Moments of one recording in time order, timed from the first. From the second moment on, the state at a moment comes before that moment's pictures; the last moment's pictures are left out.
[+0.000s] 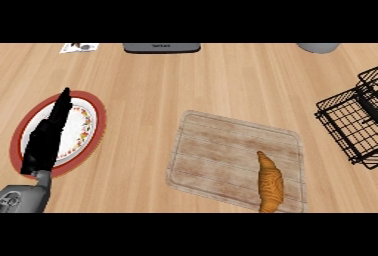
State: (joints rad) left arm -0.13 0.39 -0.06 -1.44 -0.03 0.20 0.04; right arm 0.05 -0.96 -0.38 -2.20 -0.12 0.18 0.27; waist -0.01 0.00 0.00
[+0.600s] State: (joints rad) left arm -0.17 0.36 -0.06 -1.43 -0.06 0.19 0.06; right arm -0.08 -1.03 -0.36 -1.81 0.28 0.13 0.01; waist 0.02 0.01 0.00
